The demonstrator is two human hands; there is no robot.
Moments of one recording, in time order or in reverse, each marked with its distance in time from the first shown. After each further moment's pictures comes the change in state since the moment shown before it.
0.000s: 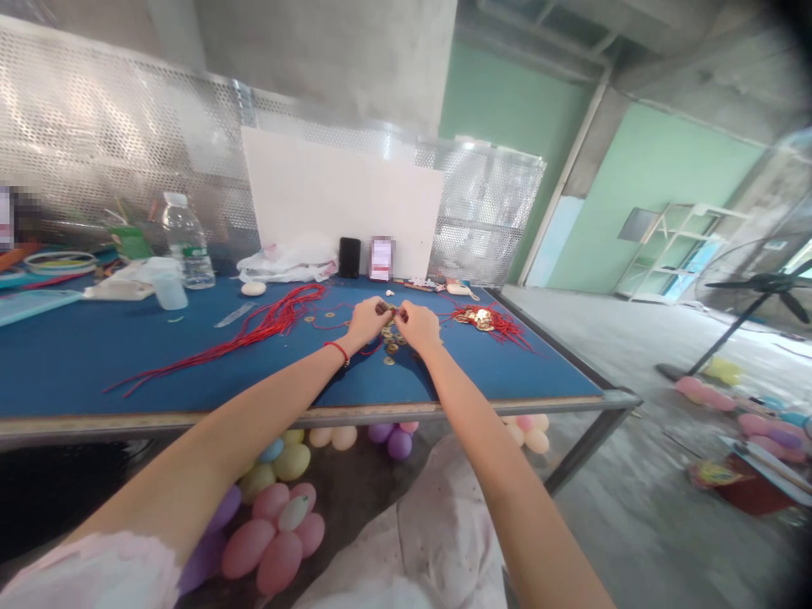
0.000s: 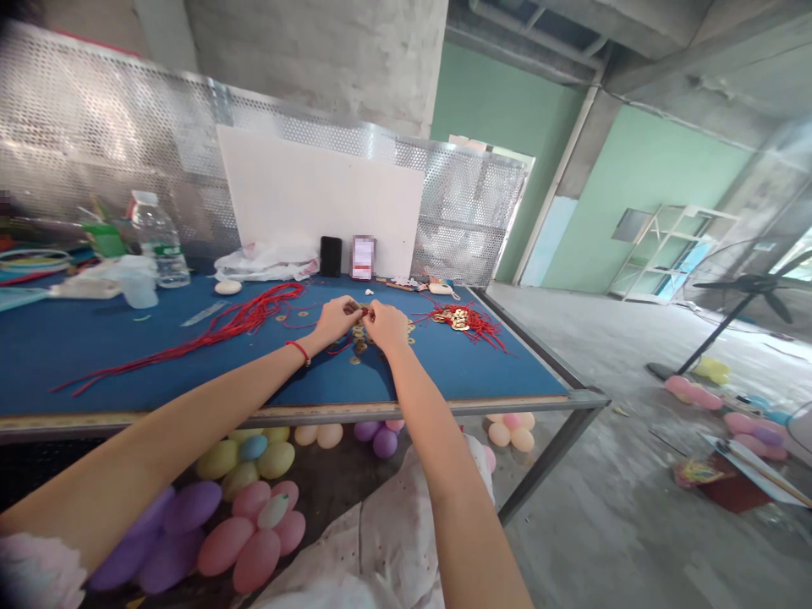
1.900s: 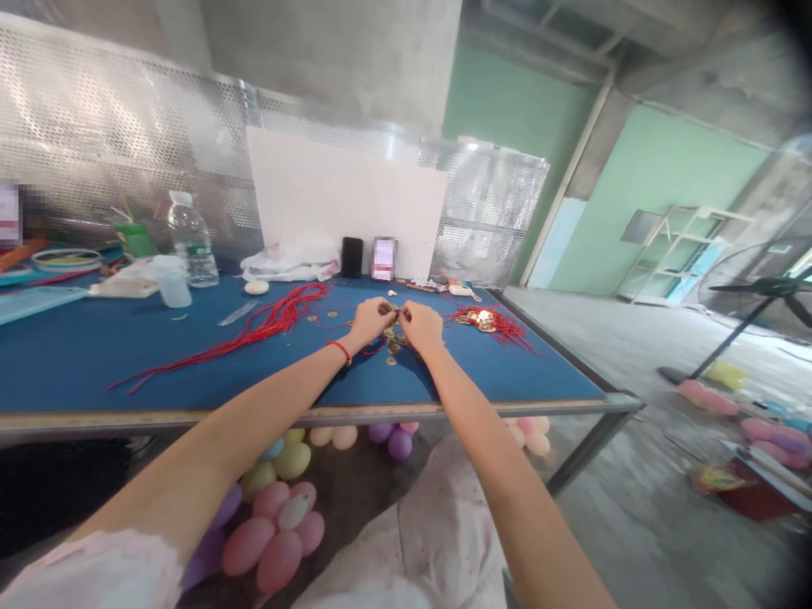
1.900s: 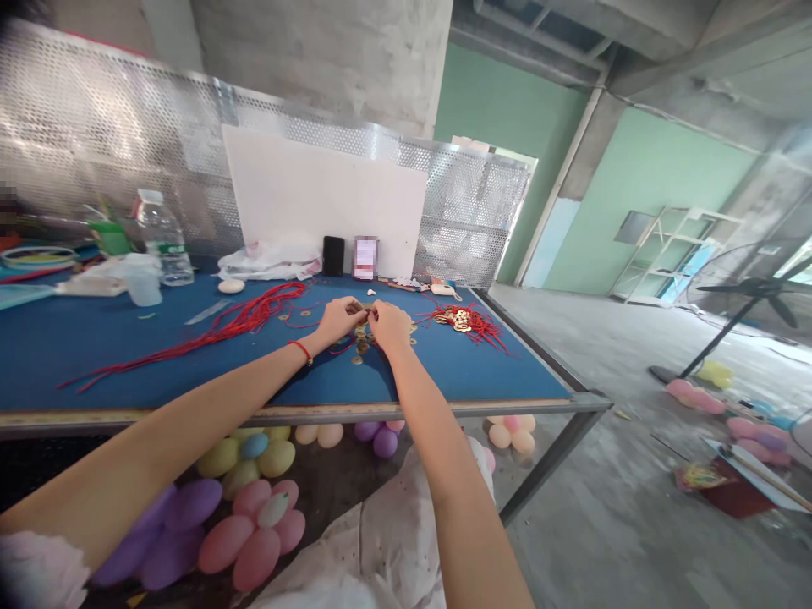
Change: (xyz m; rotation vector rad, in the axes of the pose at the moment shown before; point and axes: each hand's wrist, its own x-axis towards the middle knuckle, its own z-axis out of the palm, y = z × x) left_hand 0.000 -0.001 0.001 -0.114 -0.024 -0.005; right_hand 0.000 0.001 0.001 -0.018 0.023 0.018
